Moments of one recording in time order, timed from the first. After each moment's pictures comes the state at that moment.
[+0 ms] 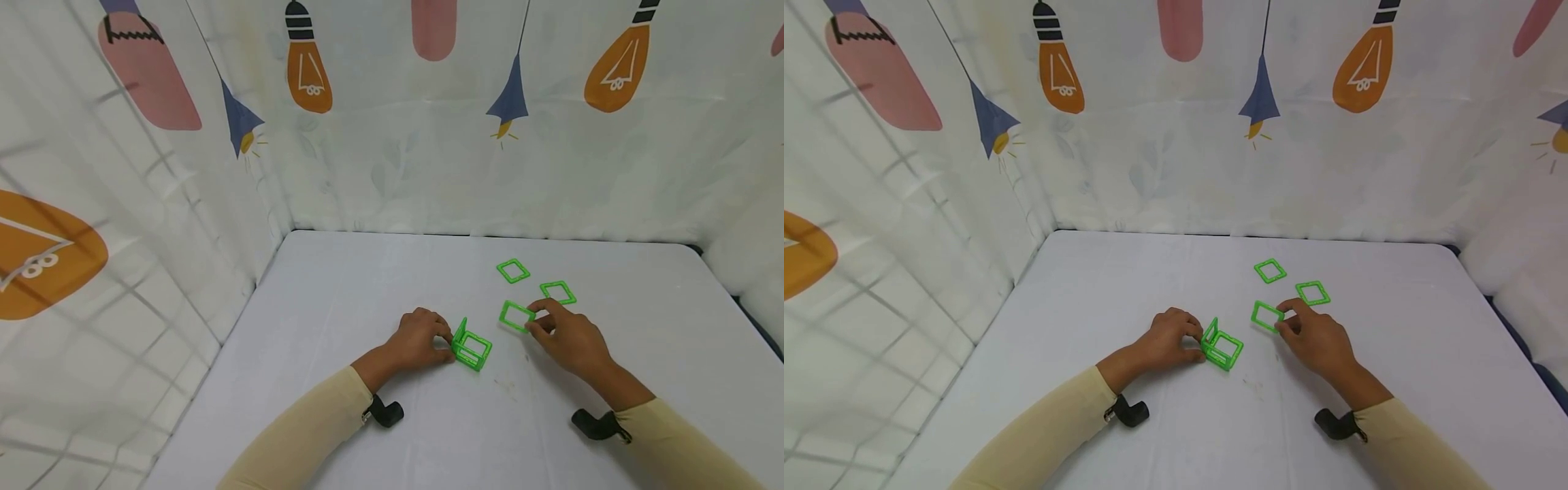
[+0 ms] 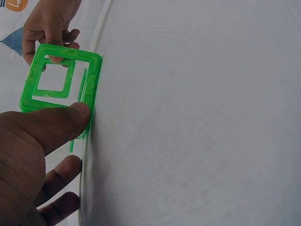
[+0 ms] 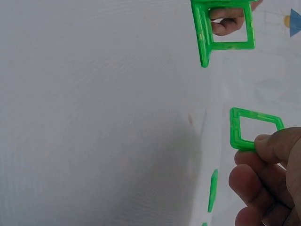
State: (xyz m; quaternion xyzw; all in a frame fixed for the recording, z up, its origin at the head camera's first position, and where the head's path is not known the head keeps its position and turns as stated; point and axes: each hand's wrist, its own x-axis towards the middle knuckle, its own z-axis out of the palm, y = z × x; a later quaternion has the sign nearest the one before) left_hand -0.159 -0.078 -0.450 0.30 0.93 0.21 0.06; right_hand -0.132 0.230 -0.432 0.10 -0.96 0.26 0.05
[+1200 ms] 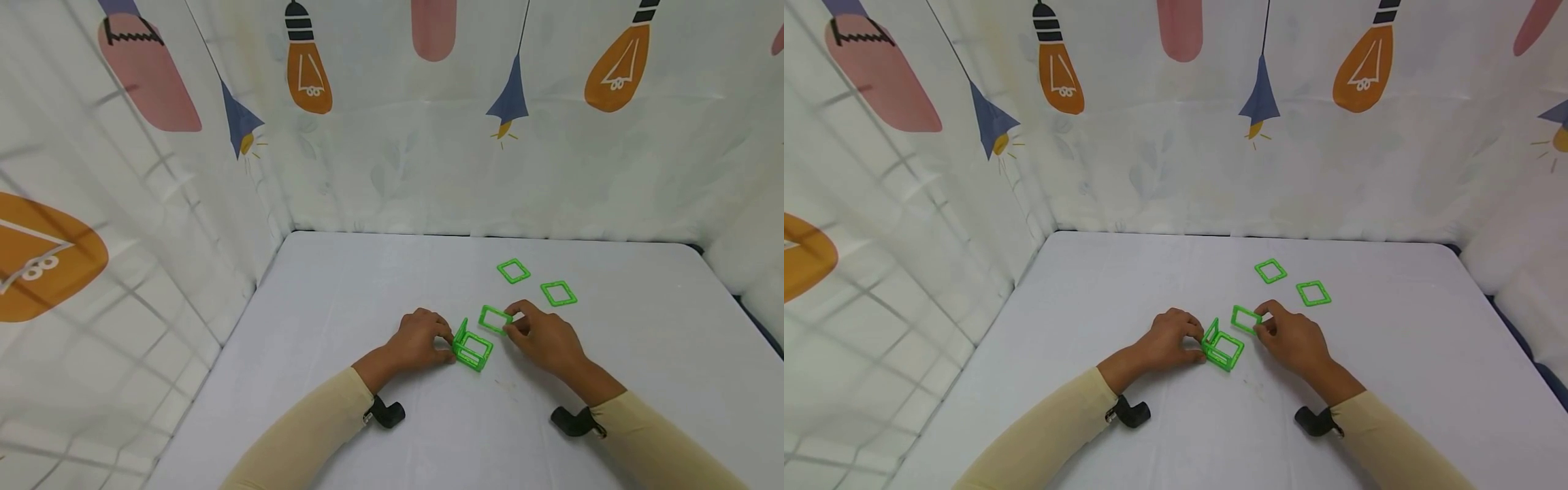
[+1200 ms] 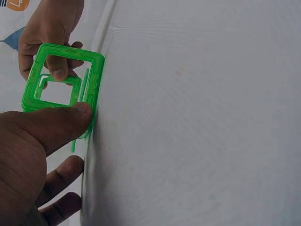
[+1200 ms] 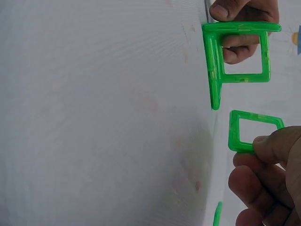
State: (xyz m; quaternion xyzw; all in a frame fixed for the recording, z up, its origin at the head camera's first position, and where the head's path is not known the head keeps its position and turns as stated) left_hand -0.159 -0.079 -0.449 0.31 0.93 0.21 0.06; right_hand -0.139 0.197 -0.439 0.12 -0.96 0.26 0.04
